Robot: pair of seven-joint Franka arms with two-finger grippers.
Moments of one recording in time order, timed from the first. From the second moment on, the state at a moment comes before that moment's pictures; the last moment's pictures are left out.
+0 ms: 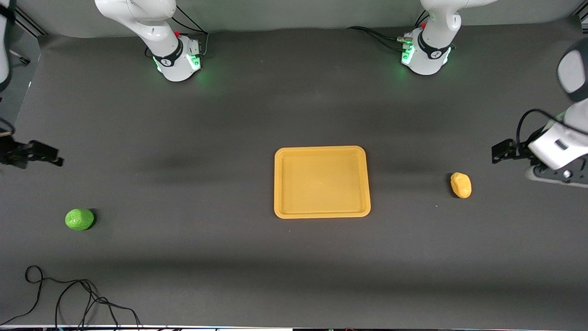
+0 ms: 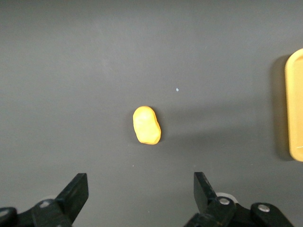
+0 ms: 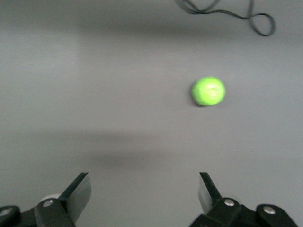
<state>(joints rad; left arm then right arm) 0.13 0.11 -0.09 -1.84 0.04 1.89 0.20 -0.07 0.12 -0.20 -1.66 0.02 1.80 -0.31</state>
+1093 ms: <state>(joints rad) 0.20 0.55 -0.09 -1.87 0.04 2.09 0.22 -0.15 0.56 -0.29 -1.63 0.22 2.23 -0.56</state>
